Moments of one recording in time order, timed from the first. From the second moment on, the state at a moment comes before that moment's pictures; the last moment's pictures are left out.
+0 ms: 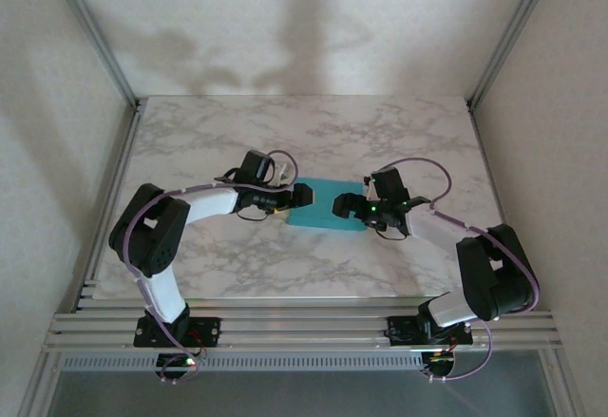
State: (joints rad) left arm -0.47 1.79 0.99 -0.06 0.61 -0.62; right arm 0.43 1.44 0.71 -0.21 -0.33 0.61
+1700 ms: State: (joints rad) left arm -0.46 1.64 1.07 -0.17 0.59 -0.66; right arm 0.40 1.31 0.93 -0.49 -0.31 0.61
